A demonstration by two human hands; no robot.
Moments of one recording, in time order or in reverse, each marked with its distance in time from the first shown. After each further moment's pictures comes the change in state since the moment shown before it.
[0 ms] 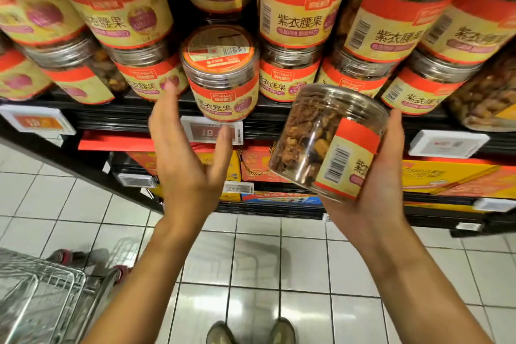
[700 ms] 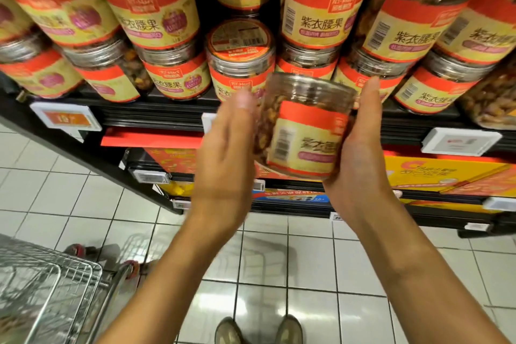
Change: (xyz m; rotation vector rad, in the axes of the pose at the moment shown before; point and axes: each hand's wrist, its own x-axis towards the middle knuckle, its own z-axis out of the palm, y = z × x) left_hand 0.006 0.060 -0.030 -0.691 -0.257 -0.406; right_hand -0.003 0.008 0.047 -0.335 -0.116 -0.059
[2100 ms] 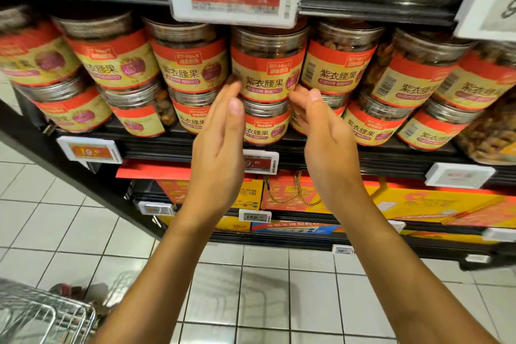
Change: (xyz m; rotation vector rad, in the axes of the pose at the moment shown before) left_hand 0.050 -0.006 -0.040 0.162 -0.025 0.130; right_hand 0.032 0.004 0.045 -0.515 0.007 -0.475
